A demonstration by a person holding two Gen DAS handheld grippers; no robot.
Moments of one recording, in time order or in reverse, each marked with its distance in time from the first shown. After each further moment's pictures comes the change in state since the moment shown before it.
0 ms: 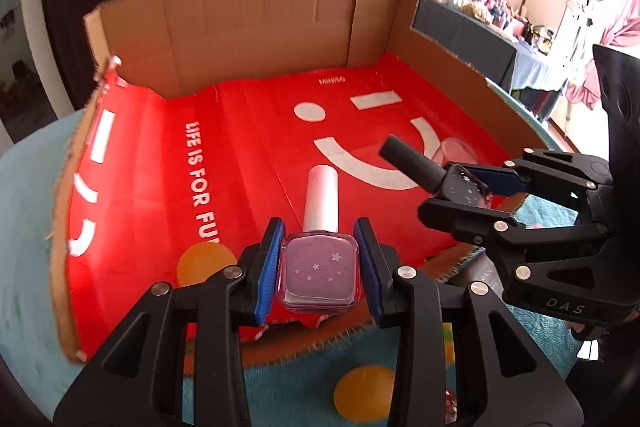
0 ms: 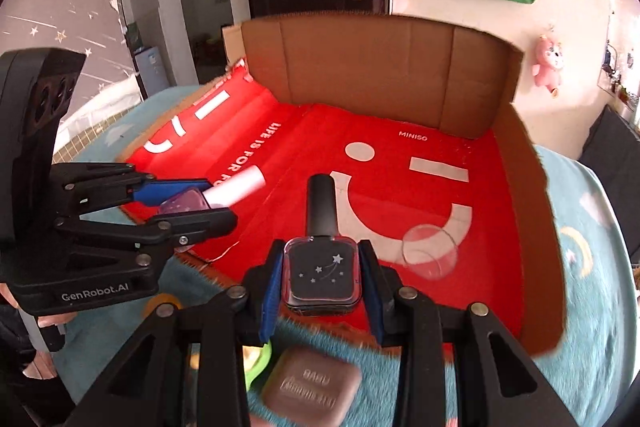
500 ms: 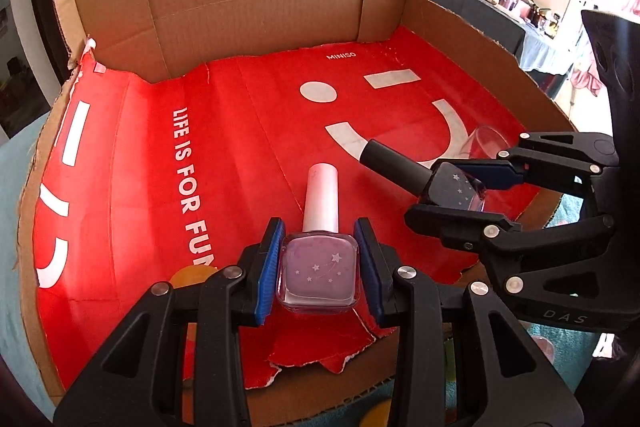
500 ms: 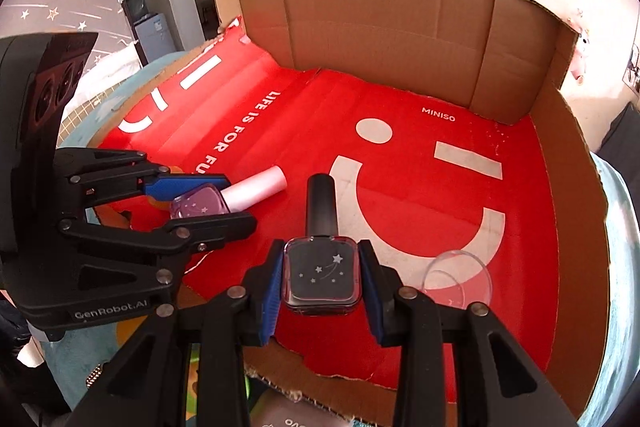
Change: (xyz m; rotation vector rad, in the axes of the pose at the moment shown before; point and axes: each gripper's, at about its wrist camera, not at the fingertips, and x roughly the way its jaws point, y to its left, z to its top) left arm 0.033 0.007 0.007 0.016 0.072 0.010; right arm 0.043 -0.004 0.015 -0.037 0.132 0.038
